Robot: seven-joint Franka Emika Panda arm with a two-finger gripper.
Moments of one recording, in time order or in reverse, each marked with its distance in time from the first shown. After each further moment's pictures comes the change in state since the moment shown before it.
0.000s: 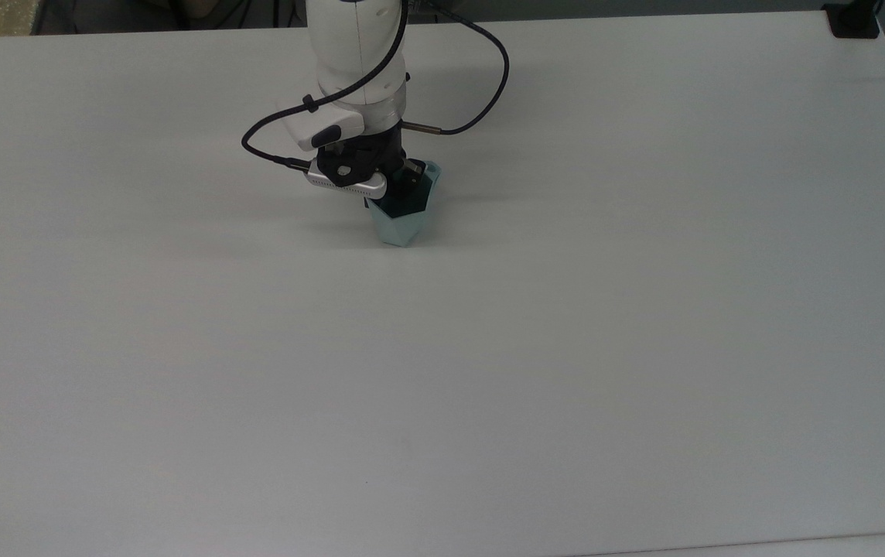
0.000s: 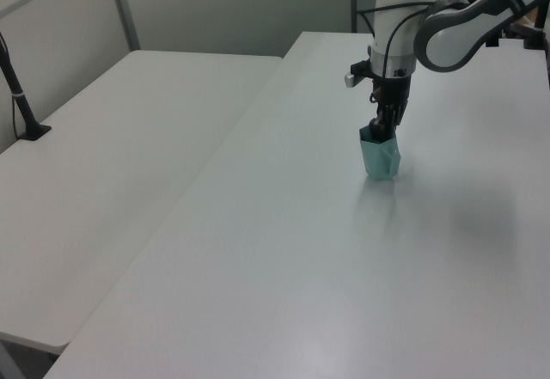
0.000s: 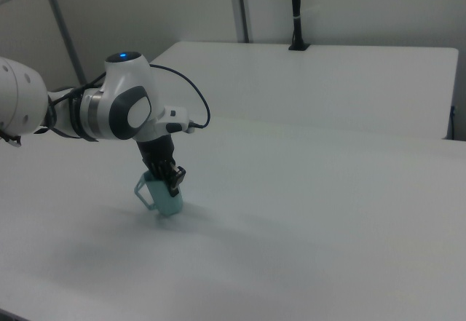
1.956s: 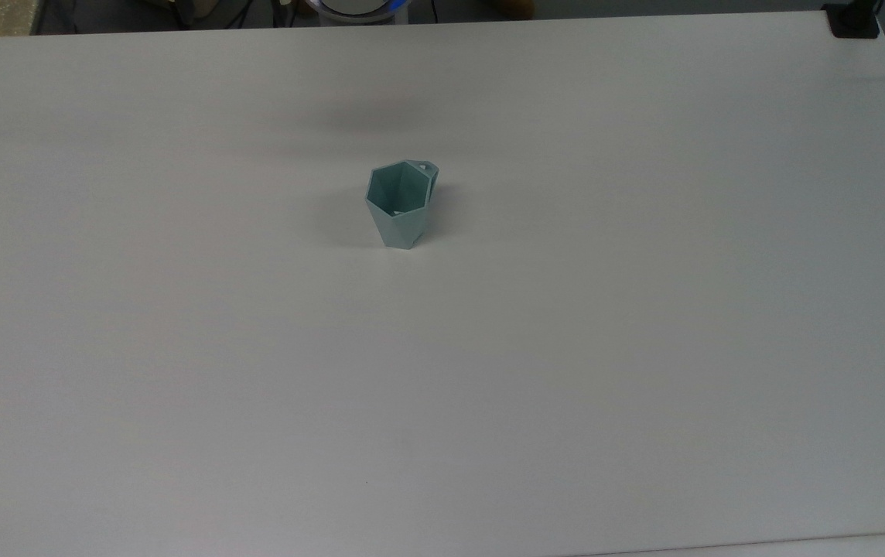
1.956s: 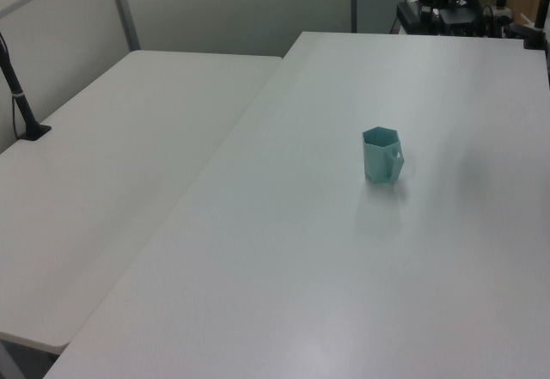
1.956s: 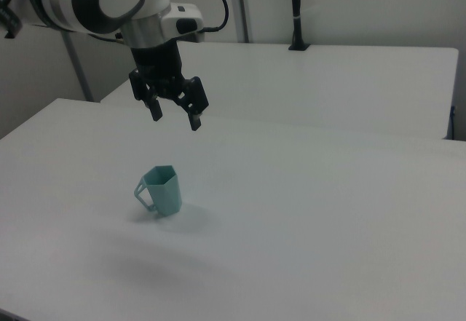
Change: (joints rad) arm -0.203 -0.298 -0.022 0.265 0.033 -0.541 -0.429
